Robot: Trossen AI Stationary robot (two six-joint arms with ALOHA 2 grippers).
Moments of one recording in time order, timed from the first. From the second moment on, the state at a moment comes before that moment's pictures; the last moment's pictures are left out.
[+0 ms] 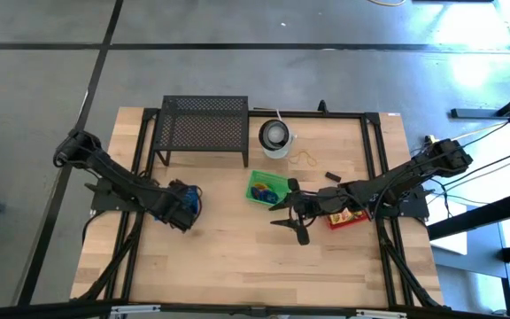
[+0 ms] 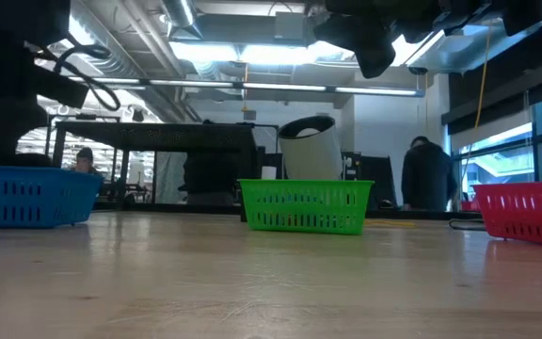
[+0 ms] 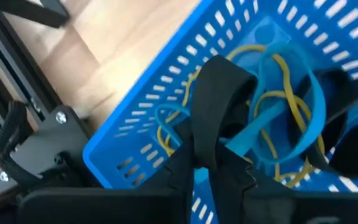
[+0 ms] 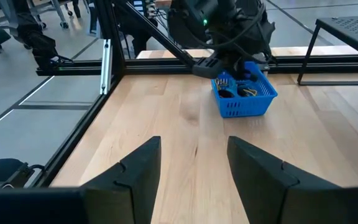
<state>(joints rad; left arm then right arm) -0.48 1.38 0.74 -1.18 -0.26 -1.40 0.35 1.43 0.70 0.44 0.17 0.14</state>
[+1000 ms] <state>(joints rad) -0.48 1.38 0.82 -1.26 -0.19 -1.33 0.35 1.43 0.70 0.38 0.39 0.12</state>
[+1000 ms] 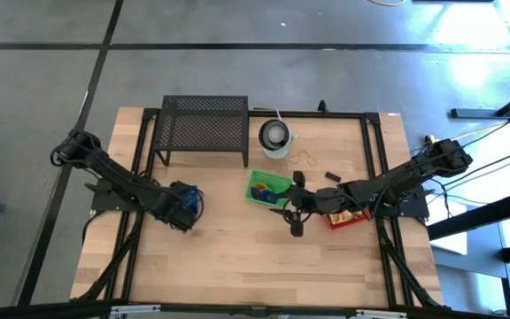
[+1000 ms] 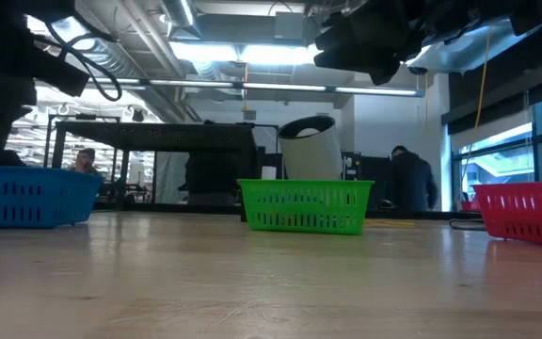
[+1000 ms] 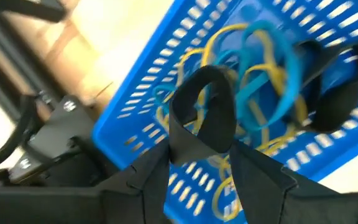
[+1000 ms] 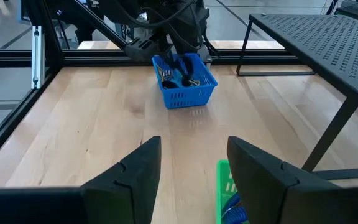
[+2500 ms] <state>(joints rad) -0.52 1.38 1.06 -1.27 -0.48 -1.27 -0.04 1.39 0.70 -0.45 0.44 0.70</state>
